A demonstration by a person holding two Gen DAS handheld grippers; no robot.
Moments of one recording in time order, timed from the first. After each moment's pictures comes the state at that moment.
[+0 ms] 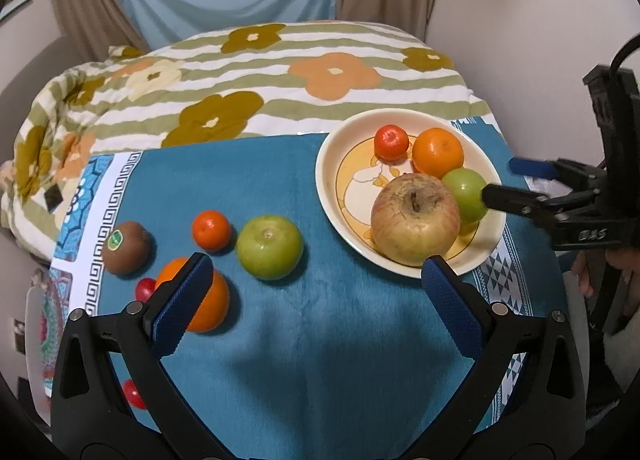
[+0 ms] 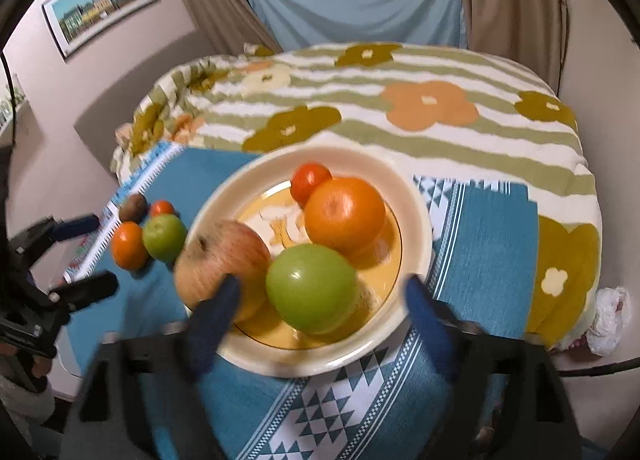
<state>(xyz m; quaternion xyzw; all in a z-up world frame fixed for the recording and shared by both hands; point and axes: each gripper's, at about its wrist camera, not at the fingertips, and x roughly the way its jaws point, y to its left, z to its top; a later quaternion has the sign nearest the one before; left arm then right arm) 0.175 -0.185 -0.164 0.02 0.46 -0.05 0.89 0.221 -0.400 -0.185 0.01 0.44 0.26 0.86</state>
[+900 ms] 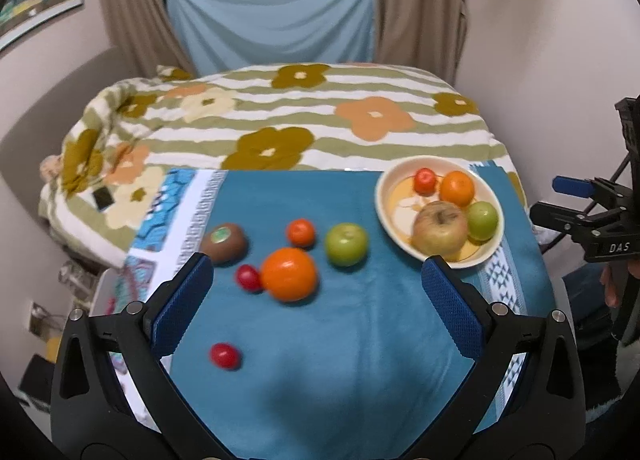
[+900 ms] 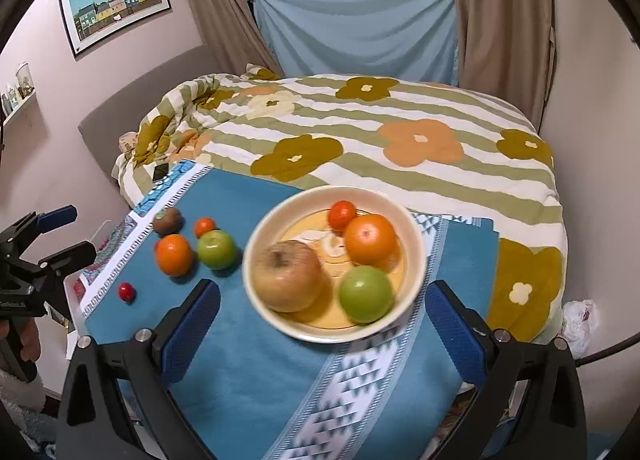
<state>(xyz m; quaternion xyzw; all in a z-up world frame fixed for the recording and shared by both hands) 0.097 -0.121 -0.084 0.00 0.40 0.01 0.92 0.158 -0.373 -0.110 -0.02 0.41 0.24 0.88</state>
